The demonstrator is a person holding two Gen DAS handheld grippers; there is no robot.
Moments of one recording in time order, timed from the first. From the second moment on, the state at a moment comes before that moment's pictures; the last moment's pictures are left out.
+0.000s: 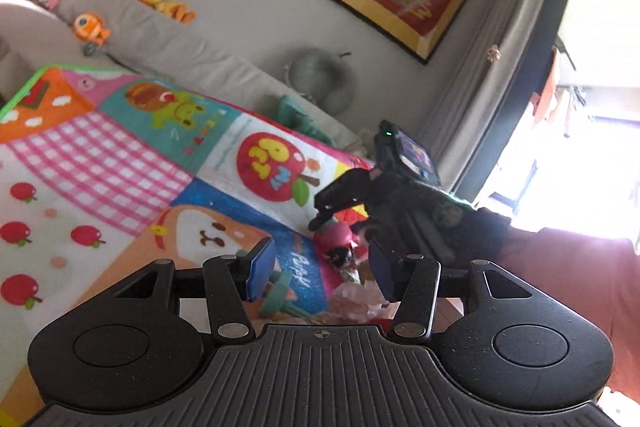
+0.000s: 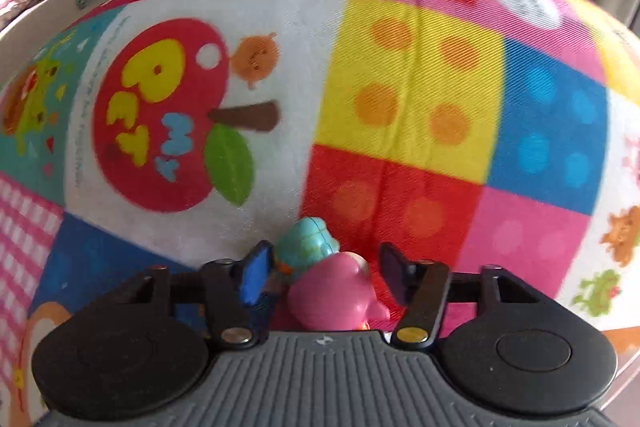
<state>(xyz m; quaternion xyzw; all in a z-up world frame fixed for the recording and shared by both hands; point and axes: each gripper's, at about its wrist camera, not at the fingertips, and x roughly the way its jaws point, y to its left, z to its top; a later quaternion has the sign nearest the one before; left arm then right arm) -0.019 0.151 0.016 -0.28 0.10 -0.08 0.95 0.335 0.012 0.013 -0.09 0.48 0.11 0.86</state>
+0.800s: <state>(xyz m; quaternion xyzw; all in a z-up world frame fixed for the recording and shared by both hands) -0.026 0.134 0.026 -0.24 0.11 -0.07 0.96 0.046 -0.200 0.102 0.01 0.40 0.15 0.90</state>
